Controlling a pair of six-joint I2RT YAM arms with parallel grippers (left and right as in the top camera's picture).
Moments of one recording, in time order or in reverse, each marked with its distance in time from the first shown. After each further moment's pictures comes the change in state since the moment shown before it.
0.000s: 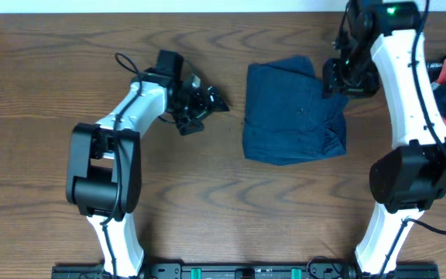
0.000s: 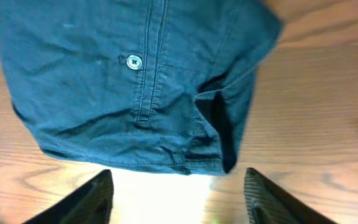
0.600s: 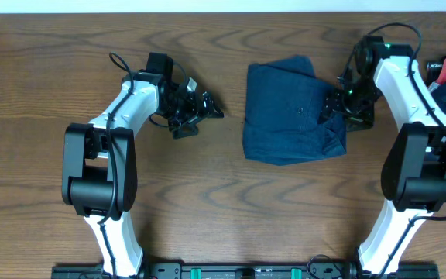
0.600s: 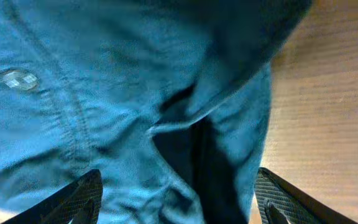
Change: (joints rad) left arm 0.036 0.000 0.000 -0.113 0.042 0.159; right arm -0.128 0.000 -0.432 0.315 -0.121 0.005
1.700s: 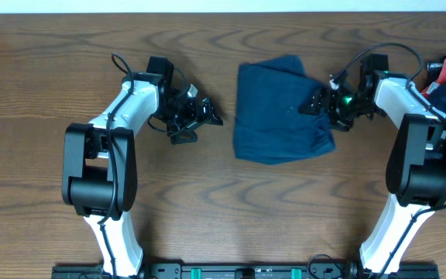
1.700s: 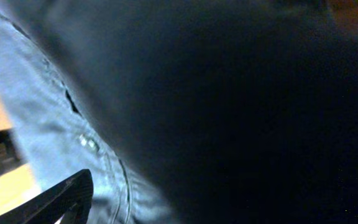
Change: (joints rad) left arm 0.000 0.000 0.000 -0.082 0.003 0.047; right arm -0.050 0.055 -0.233 0.455 -0.517 0.009
